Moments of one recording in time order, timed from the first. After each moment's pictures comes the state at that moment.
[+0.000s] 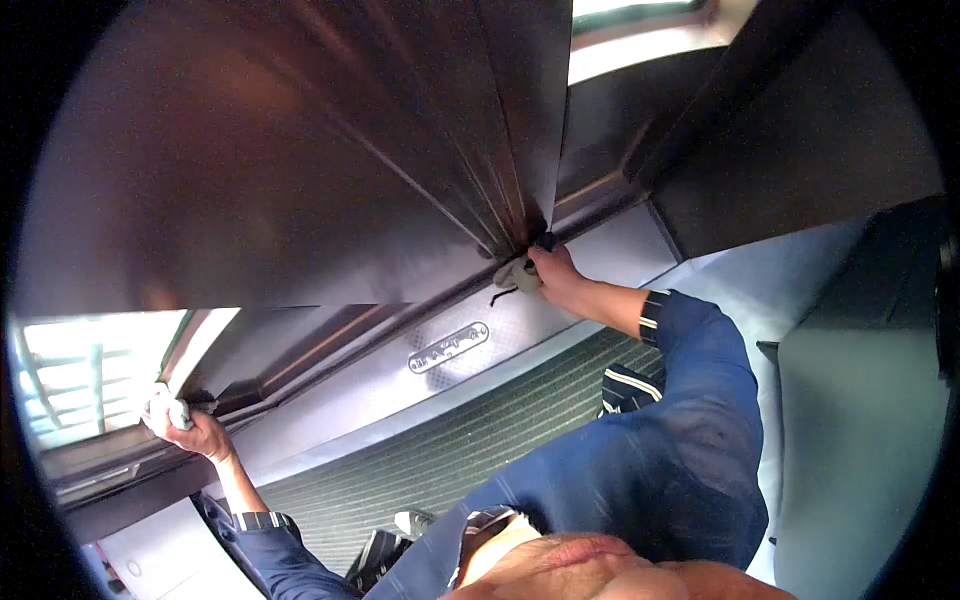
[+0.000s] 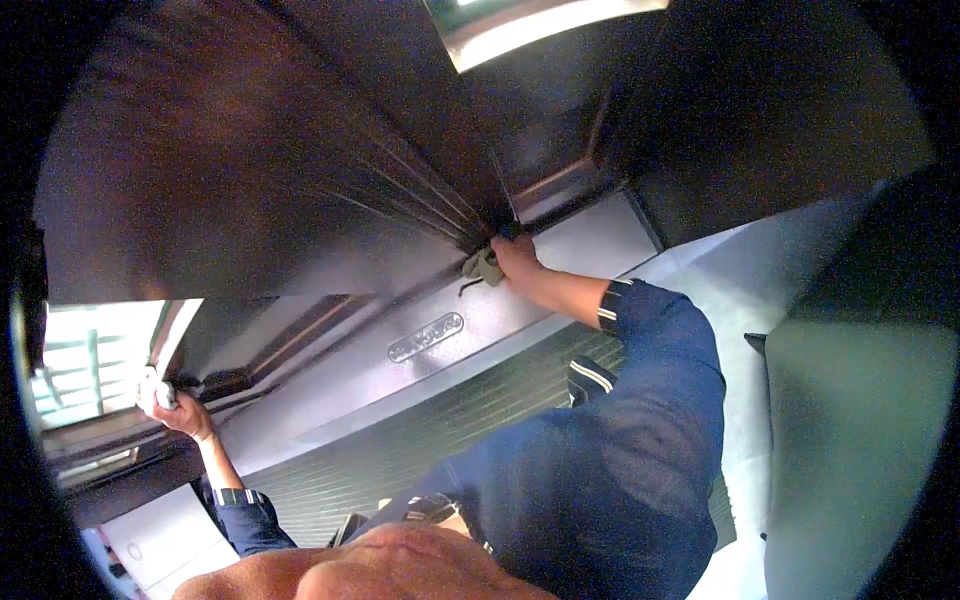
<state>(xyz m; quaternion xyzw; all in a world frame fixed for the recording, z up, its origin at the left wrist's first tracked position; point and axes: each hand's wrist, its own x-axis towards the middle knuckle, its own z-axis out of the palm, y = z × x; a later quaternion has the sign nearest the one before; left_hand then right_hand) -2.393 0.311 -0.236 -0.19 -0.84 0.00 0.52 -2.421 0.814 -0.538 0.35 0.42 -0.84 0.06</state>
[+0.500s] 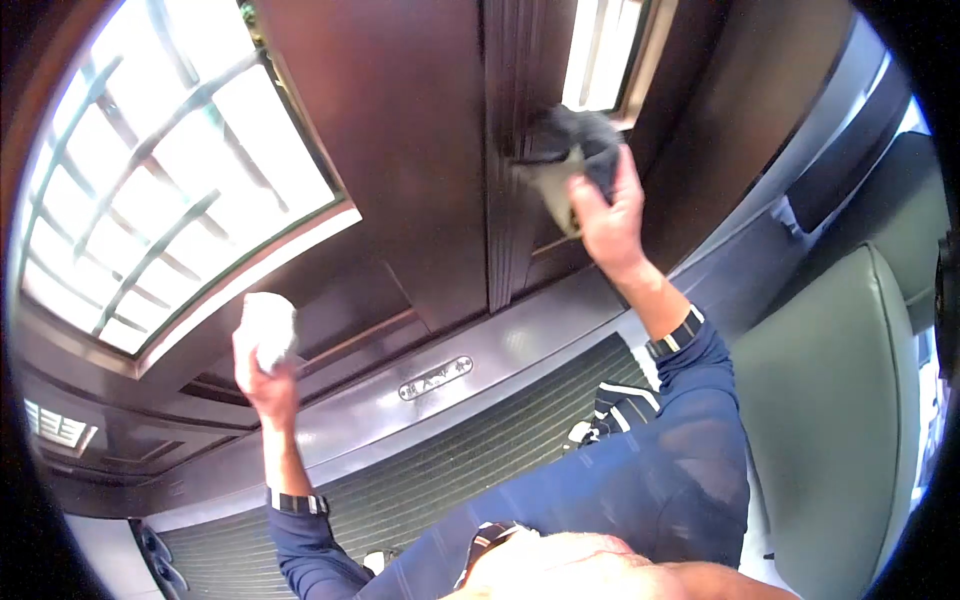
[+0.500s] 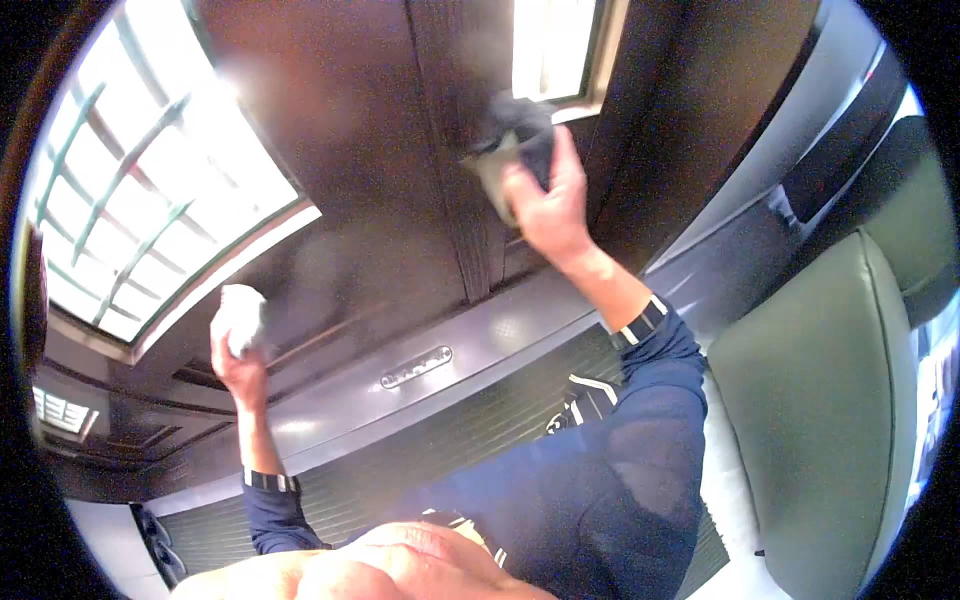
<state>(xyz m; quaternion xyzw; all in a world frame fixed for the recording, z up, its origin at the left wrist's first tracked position) -2.351 0.363 -0.260 -0.19 -0.83 -0.38 0.36 -2.380 0.788 -0.190 -0.14 0.69 -0.62 -0.35</state>
